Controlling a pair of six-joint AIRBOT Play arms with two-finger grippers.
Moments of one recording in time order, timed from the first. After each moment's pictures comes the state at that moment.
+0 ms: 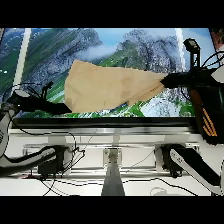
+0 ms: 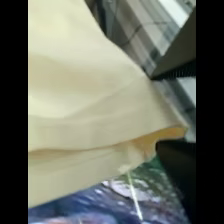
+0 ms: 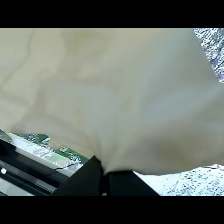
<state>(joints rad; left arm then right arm) 0.33 -1.33 0.65 0.93 -1.19 -0.81 -0.04 -0.97 1.02 -1.10 1.21 1.19</state>
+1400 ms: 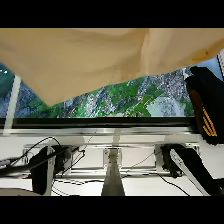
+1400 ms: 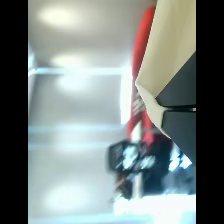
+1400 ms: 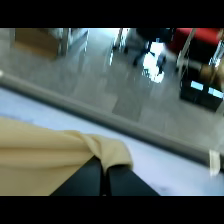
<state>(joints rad) 0.66 -0.58 1.33 -0.05 -0.82 -0.57 -0.04 -0.77 1.88 -1.28 1.20 1.19</state>
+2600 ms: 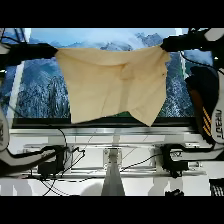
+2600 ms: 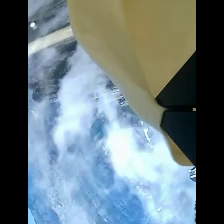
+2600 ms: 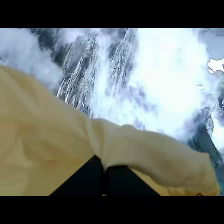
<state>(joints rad) 0.12 -1.45 1.33 0.82 -0.82 -0.88 -0.04 -1.51 1.55 -1.10 1.01 1.20</state>
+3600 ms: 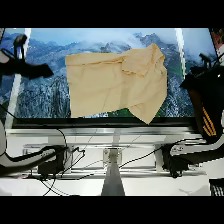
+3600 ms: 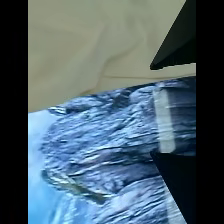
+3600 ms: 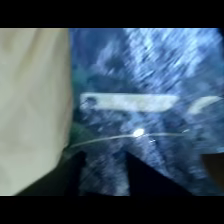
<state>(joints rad) 0.25 -1.34 1.19 1.20 -1.18 -1.19 -0.49 -1.59 1.27 -1.17 1.41 1.14</state>
